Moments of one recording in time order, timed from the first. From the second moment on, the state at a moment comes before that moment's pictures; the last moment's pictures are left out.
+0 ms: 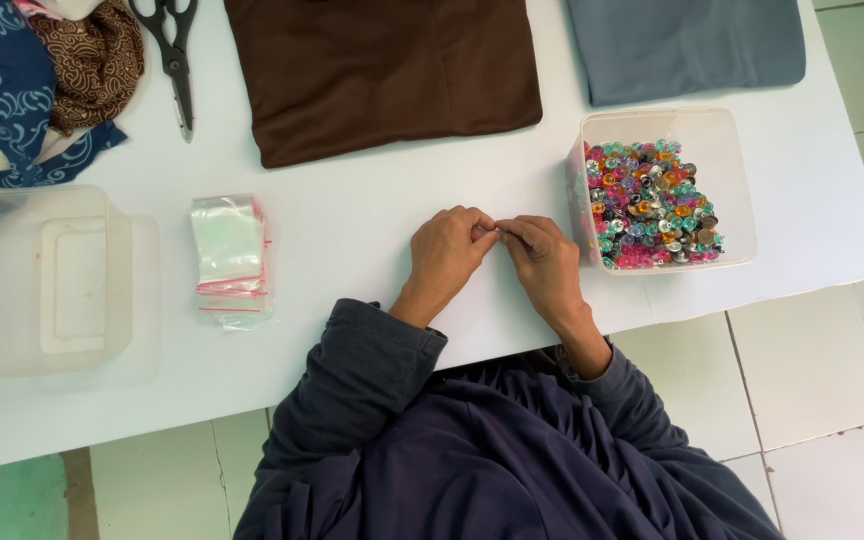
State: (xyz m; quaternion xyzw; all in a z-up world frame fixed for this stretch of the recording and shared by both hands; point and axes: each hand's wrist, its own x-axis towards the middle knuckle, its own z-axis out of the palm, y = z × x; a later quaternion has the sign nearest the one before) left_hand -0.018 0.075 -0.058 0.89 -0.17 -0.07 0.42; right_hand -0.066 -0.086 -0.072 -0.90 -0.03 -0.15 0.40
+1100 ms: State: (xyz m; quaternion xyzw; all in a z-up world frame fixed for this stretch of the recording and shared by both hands) left_hand 0.006 -0.095 -0.039 0.78 -0.44 -0.09 0.43; right_hand -0.117 -0.221 0.002 -0.93 0.07 -0.24 0.28
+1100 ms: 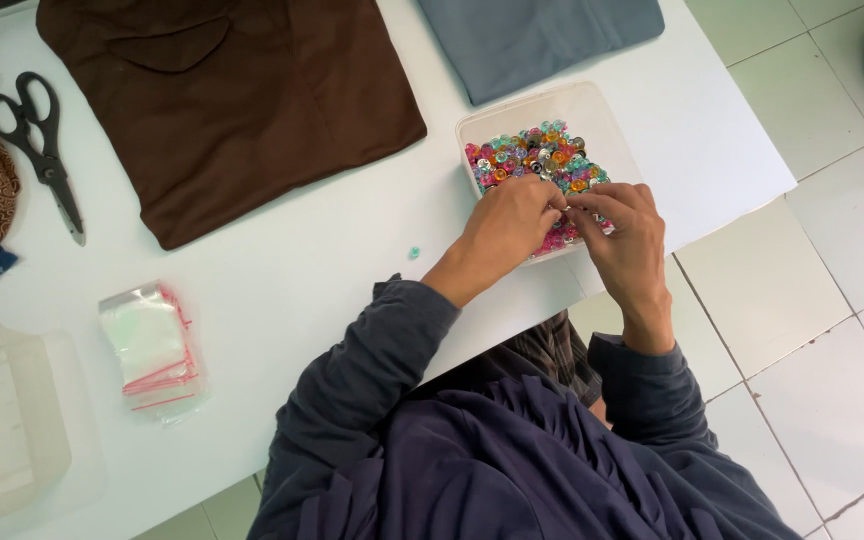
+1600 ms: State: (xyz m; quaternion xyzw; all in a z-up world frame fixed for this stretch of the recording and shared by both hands) left_hand 0.006 -0.117 -0.054 0.84 -0.46 -0.04 0.29; right_hand -0.101 -0.238 -0.007 -0.97 0.13 -0.08 0.19
